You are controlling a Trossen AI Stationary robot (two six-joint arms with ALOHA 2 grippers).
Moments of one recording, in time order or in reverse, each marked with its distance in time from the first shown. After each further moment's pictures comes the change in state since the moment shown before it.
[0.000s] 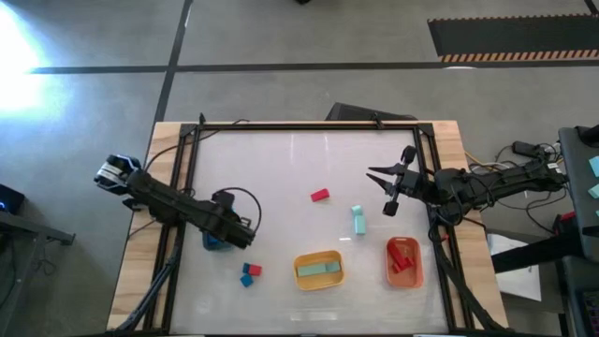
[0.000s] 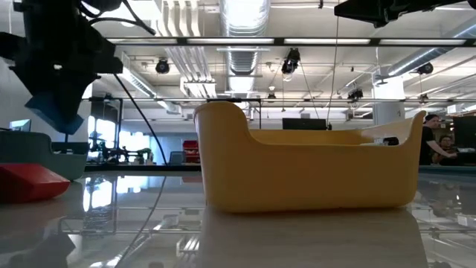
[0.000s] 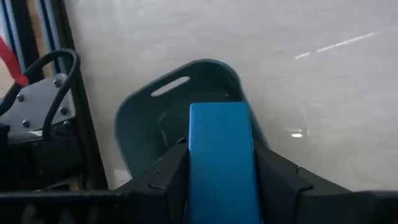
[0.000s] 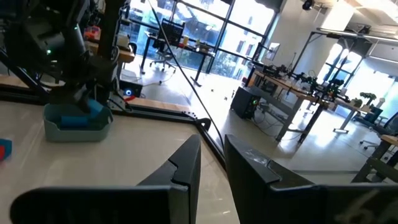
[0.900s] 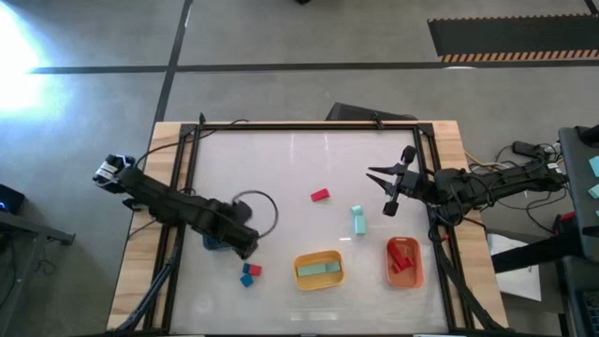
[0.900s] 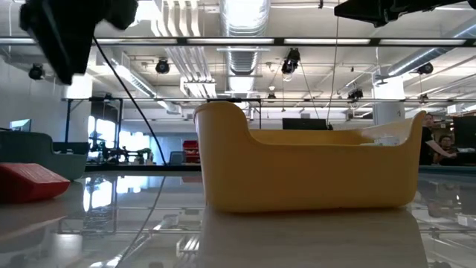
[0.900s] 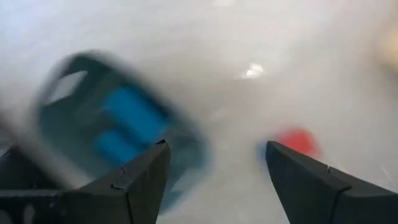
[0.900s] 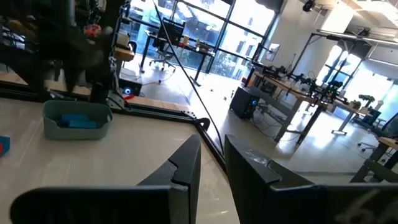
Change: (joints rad) left arm -0.034 -0.013 0.205 0.089 0.154 0.438; right arm 0.000 0.000 0.000 -0.001 0.000 -0.016
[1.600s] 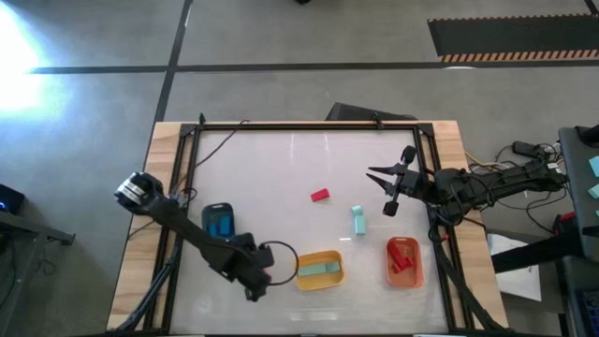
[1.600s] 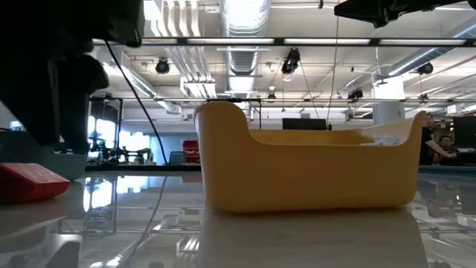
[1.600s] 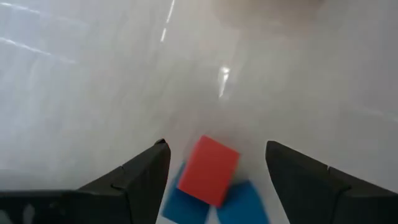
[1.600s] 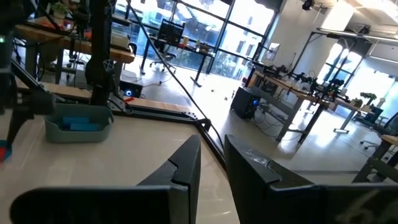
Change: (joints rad) left arm -0.181 0.266 -0.078 0.512 -0.049 0.381; right arm 0.000 0.000 0.000 0.004 0.000 0.017
